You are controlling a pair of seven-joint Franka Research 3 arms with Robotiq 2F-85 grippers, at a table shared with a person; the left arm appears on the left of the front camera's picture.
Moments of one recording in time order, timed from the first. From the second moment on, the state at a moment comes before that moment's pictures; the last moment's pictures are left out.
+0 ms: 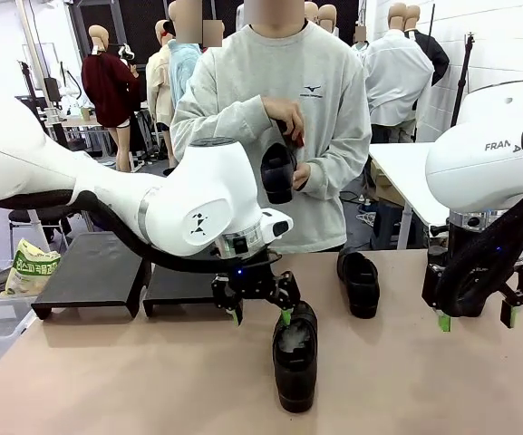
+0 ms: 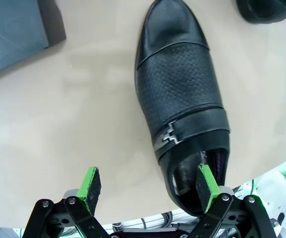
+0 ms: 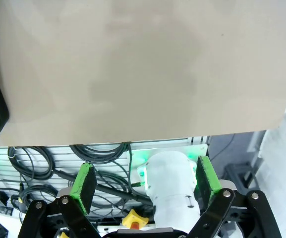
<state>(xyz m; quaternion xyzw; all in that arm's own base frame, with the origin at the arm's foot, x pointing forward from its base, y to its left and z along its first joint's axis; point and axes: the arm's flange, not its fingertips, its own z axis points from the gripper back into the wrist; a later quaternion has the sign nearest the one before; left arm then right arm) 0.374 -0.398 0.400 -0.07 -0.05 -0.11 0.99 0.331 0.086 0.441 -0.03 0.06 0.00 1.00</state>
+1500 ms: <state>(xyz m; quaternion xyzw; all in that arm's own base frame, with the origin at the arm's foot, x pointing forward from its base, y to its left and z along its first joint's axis) 0.355 -0.413 0.341 -0.08 0.03 -0.12 0.99 0.331 0.086 0.441 -0.03 0.06 0.00 1.00</state>
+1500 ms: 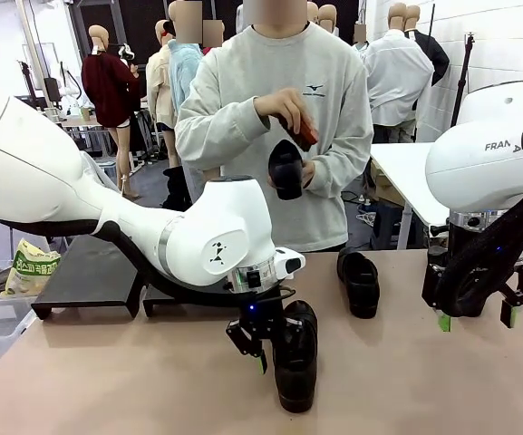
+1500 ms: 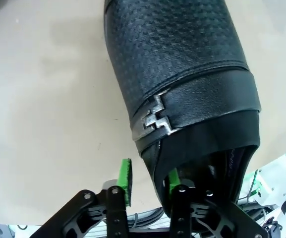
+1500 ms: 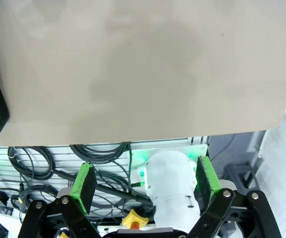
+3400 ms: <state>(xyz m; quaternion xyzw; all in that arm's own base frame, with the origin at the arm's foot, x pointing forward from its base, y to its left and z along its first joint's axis) 0.324 -0.134 0.536 -0.03 -0.17 -0.11 0.98 0.331 0.085 0.442 -0.03 0.06 0.00 1.00</state>
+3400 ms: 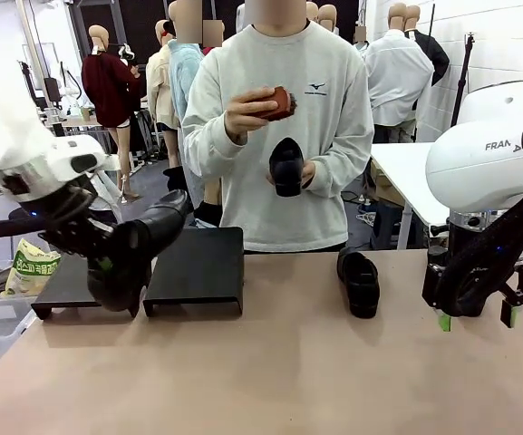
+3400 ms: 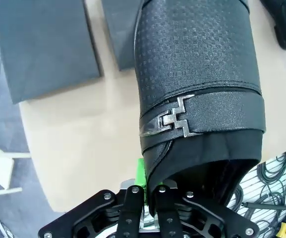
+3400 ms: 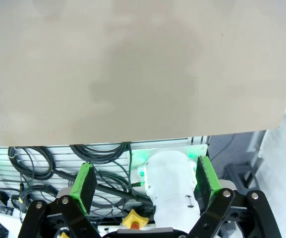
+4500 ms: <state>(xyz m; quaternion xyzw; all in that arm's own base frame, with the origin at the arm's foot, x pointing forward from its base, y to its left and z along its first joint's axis) 0.388 0.003 0.538 0.02 -0.24 -0.05 0.97 0.331 0.085 0.442 -0.03 0.06 0.00 1.00</state>
